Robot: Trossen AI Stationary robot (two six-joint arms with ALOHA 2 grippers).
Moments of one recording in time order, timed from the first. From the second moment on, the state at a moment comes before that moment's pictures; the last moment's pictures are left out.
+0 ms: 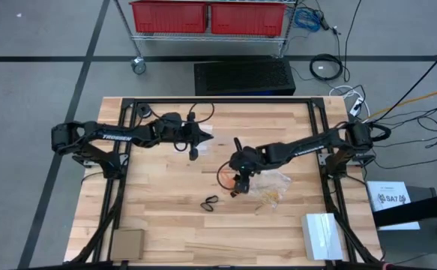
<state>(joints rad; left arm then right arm) 0.32 1.37 0.65 0.40 0.20 0.16 0.06 1.70 1.04 -0.36 0.02 0.38</state>
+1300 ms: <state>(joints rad) 0.32 1.37 0.65 0.38 0.21 0.16 0.04 1.70 1.29 -0.54 -0.09 0.26</state>
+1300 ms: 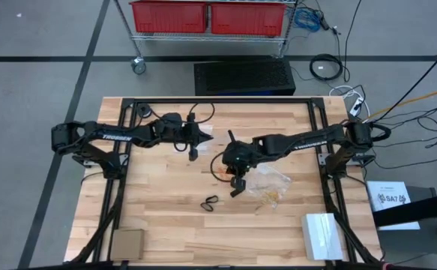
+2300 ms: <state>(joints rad) 0.32 1.37 0.65 0.38 0.20 0.16 0.02 1.90 1.18 -0.44 -0.02 0.30</state>
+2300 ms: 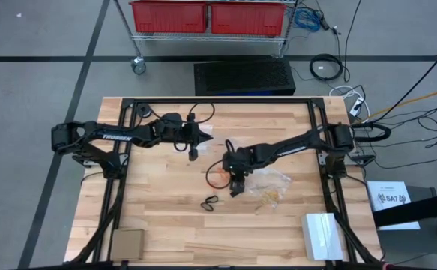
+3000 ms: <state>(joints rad) 0.32 1.37 0.65 0.38 0.20 0.16 0.01 1.73 1.19 -0.45 0.05 0.24</state>
